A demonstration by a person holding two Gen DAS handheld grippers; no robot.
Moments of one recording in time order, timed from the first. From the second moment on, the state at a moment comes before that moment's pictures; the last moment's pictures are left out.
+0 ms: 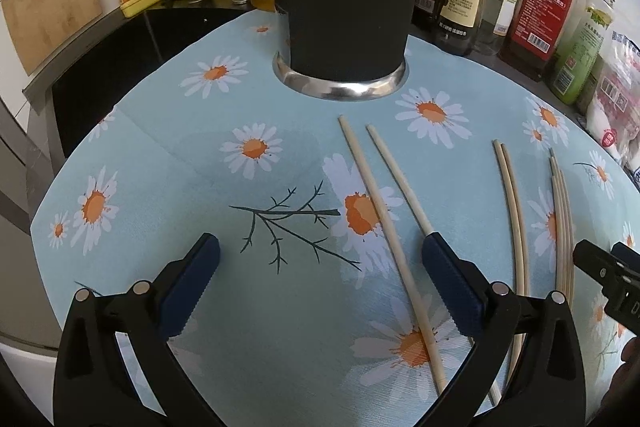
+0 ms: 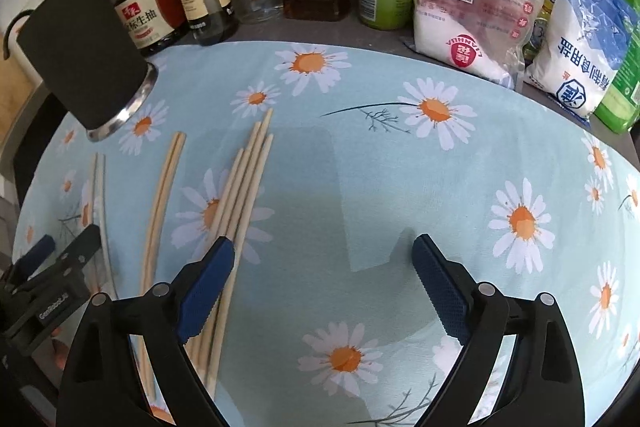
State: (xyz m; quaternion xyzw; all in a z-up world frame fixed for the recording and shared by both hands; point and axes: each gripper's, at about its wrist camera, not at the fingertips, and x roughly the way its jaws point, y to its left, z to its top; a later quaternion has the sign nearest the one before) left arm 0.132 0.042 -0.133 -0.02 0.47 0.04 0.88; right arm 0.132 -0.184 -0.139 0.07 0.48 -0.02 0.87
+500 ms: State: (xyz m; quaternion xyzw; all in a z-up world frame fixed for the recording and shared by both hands) left arm 0.137 0.047 -0.133 0.01 0.47 -0.02 0.88; right arm 0.115 -0.175 -0.136 0.04 0.48 -0.04 0.88
